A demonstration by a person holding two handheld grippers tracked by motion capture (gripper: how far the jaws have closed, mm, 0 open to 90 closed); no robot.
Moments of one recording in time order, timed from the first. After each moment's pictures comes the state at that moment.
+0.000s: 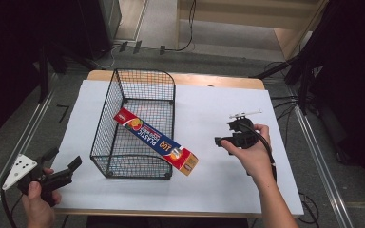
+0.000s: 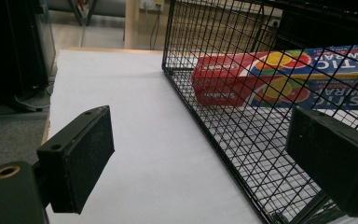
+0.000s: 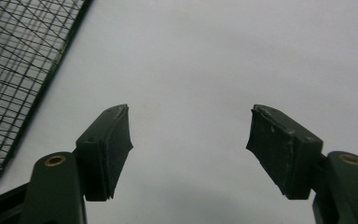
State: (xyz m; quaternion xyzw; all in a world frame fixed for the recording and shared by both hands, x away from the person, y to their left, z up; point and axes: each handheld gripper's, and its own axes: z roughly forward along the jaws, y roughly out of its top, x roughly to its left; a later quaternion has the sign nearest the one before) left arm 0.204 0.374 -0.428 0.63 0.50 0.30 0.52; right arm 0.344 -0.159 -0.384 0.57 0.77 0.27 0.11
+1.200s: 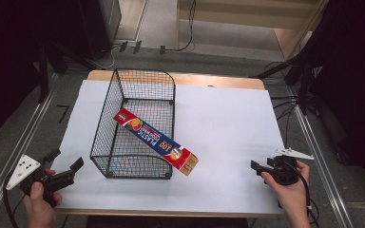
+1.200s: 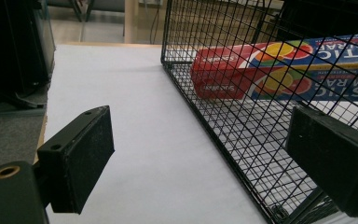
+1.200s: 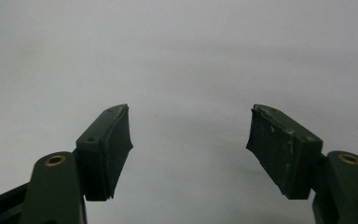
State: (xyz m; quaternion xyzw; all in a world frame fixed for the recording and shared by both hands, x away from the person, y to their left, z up) left arm 0.204 0.371 -0.431 0.63 0.50 0.30 0.51; right arm 0.272 -0.279 -0.457 0.61 0.70 0.34 0.15
